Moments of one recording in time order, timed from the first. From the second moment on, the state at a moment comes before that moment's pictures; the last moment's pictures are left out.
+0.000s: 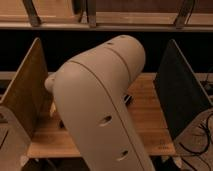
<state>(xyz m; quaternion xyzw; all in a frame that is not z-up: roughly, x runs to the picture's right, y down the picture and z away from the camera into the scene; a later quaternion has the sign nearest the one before) -0.232 0.123 0.797 -0.31 0.11 0.52 0.79</state>
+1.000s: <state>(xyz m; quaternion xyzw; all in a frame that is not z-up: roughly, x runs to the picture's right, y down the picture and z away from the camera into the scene) -0.230 0.159 0.841 -0.34 0.17 0.52 0.76</state>
